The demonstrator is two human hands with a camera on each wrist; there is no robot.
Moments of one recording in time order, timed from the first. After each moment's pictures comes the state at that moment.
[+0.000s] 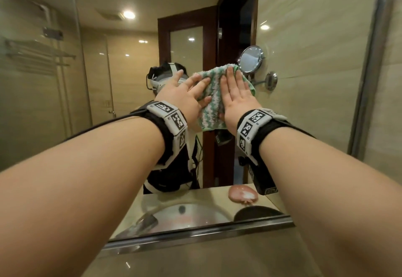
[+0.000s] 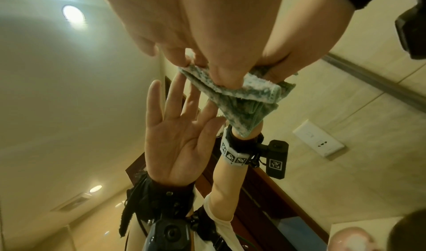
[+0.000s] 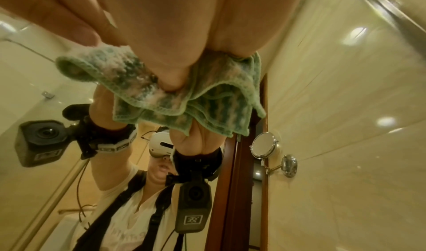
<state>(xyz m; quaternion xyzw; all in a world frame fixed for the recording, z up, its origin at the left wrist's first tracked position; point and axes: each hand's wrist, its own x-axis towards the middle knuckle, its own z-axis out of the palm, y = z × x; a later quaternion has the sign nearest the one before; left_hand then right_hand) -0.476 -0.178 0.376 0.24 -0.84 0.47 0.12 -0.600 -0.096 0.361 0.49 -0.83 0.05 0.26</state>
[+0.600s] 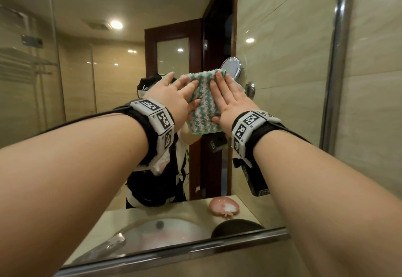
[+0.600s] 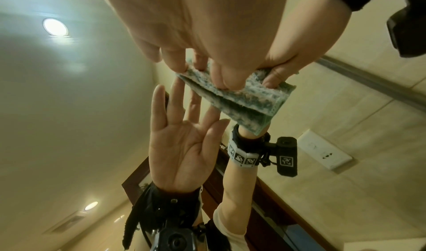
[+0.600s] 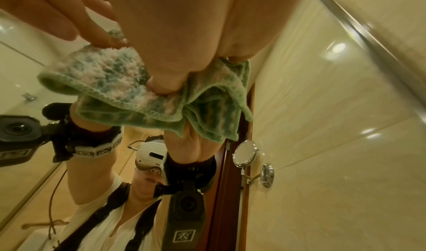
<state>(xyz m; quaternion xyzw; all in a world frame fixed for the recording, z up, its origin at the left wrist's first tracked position) -0.528 -0.131 0.395 0.26 -0.85 0.45 0.11 -0.674 -0.057 0.376 0.49 -0.81 -0.01 0.33</state>
